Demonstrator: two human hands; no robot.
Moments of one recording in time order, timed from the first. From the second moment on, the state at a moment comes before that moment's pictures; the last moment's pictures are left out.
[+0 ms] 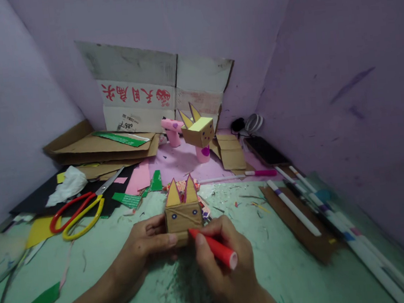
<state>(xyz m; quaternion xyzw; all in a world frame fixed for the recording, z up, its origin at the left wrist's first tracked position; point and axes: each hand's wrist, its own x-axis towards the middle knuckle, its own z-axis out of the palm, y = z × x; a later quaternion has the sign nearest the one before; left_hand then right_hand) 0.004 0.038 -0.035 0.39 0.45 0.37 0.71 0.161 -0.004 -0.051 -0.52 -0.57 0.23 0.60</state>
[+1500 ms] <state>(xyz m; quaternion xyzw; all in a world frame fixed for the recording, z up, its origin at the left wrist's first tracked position) 0.003 0.039 -0.034 0.41 0.44 0.36 0.71 0.160 -0.003 -0.047 -0.52 -0.57 0.24 0.59</state>
